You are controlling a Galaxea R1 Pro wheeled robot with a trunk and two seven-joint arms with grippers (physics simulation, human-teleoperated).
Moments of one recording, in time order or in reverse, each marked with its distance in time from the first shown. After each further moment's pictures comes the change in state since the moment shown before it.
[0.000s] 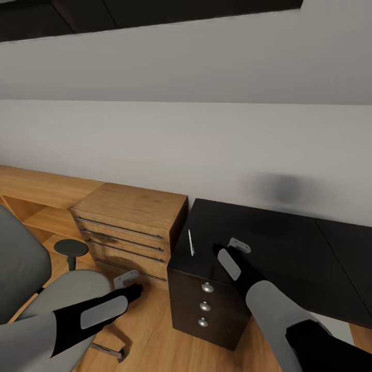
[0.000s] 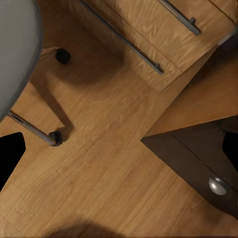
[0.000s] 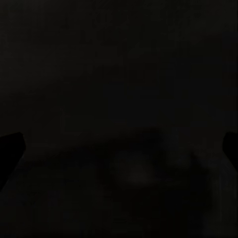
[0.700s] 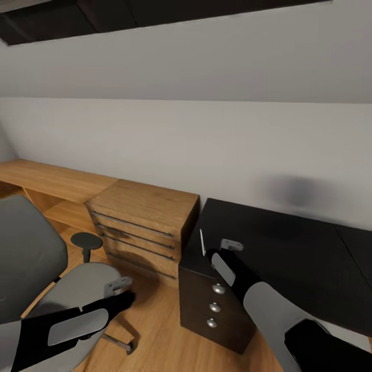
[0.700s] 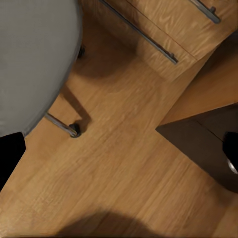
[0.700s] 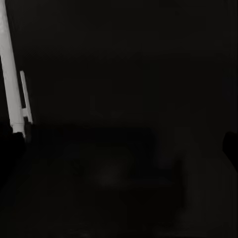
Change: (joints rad) left arm 0.000 0.183 -0.084 -0.266 -0.003 -0.007 0.005; right arm 0.002 -0.002 0.187 -0.004 0.015 0.088 -0.001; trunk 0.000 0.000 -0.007
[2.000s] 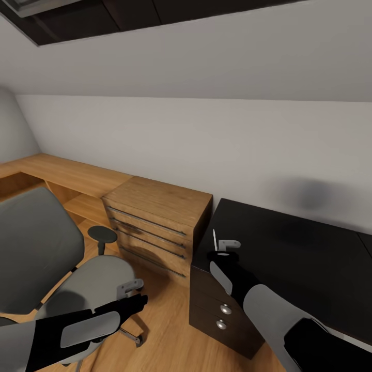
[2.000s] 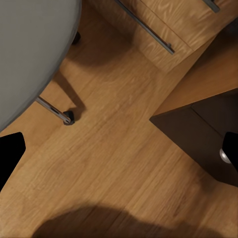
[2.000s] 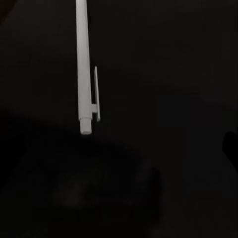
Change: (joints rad) left arm 0.000 -0.073 -0.018 -0.006 0.000 -0.002 0.005; right arm 0.000 -0.009 0.133 0.046 0.110 -0.042 0.014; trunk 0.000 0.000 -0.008
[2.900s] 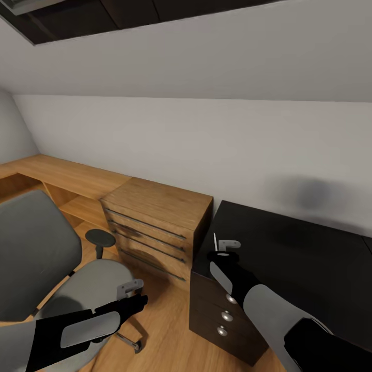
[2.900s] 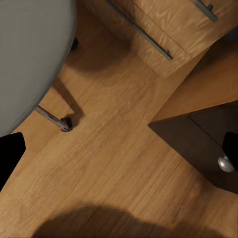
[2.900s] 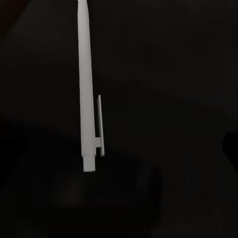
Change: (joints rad) left arm 0.000 -0.001 -0.001 0.001 0.000 0.000 -0.001; right arm 0.000 0.000 0.003 0.001 -0.004 0.000 0.000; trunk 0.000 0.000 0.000
